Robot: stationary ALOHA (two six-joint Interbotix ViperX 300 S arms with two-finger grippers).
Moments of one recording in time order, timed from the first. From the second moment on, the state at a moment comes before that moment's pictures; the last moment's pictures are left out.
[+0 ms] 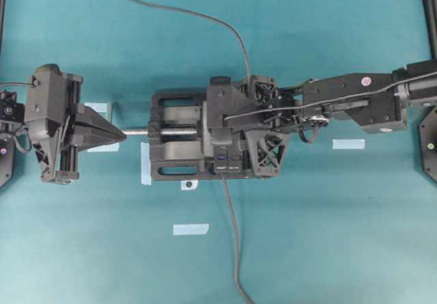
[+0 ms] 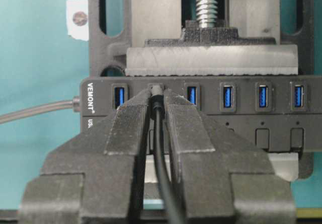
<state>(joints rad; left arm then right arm) -0.01 -0.59 1.06 0.01 0.10 -0.04 -0.02 0.09 0.46 0.02 0.48 -0.05</state>
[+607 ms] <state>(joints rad) -0.01 -0.59 1.06 0.01 0.09 -0.04 -0.02 0.11 0.40 0.02 0.62 -0.05</state>
